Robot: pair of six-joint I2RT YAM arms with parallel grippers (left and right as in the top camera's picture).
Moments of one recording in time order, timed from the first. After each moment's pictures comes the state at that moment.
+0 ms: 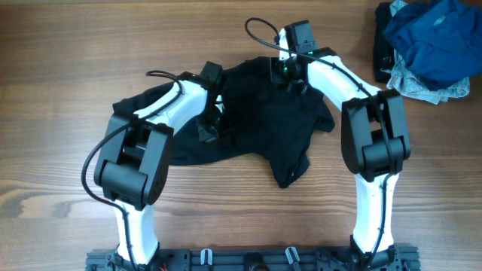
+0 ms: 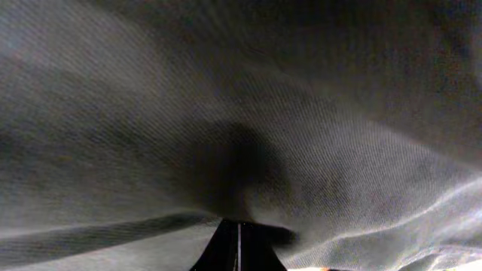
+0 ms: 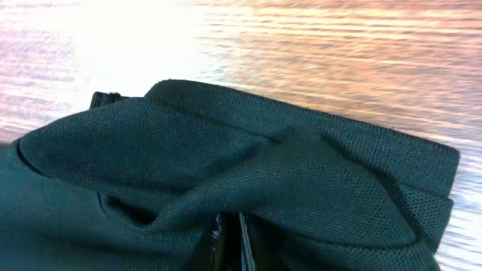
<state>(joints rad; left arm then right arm) -0.39 2.08 1.36 -0.90 0.41 -0.64 0.27 2.28 1.65 -0.44 -0.19 0.21</state>
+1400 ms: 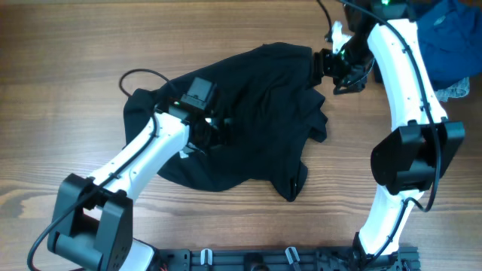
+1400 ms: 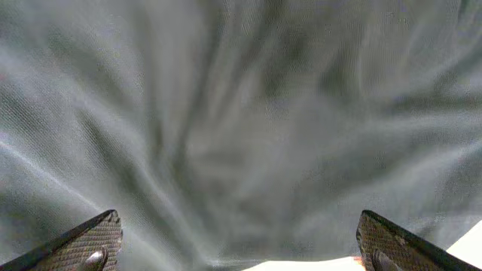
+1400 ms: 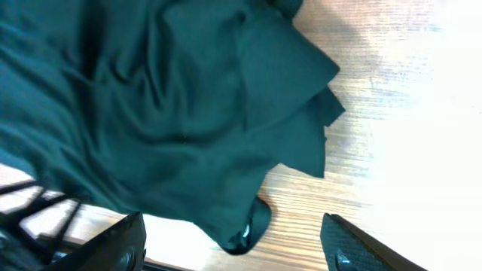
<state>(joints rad) -0.43 1.65 1.10 -0.83 0.15 -0.63 0.10 2.10 2.07 -1.58 -0.27 0.14</state>
